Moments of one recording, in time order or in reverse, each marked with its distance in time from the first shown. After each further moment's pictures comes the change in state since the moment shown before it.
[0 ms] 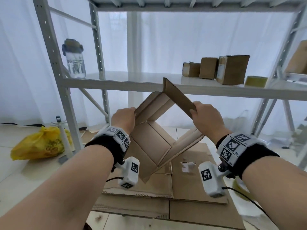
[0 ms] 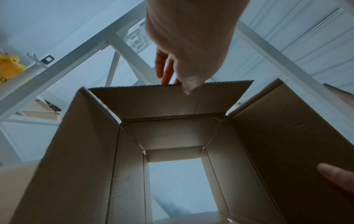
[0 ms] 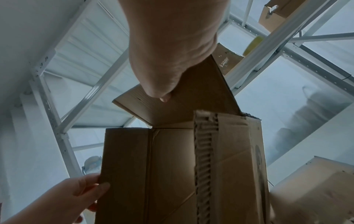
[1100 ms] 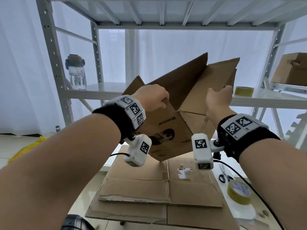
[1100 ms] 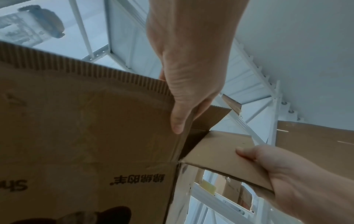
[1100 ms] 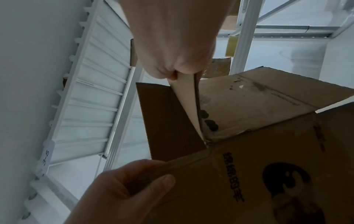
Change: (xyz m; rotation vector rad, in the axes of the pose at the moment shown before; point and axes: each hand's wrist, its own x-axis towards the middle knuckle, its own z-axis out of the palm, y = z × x) left_hand 0.020 0.084 -0.125 0.012 -0.033 0.599; right_hand 0.032 -0.015 -0.076 0.917 0.486 0.643
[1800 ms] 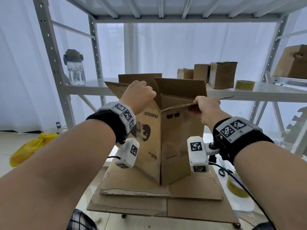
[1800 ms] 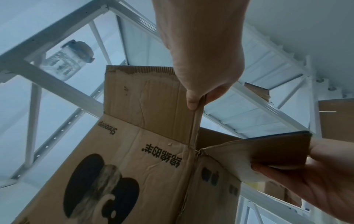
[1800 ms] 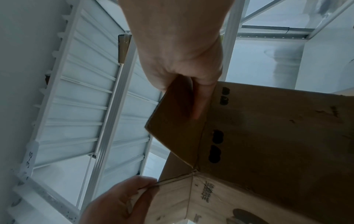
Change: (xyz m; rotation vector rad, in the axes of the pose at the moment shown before) left_hand -0.025 -0.012 0.017 0.527 0.079 0.019; right_hand -0.018 0.023 0.005 0.216 -0.232 0.408
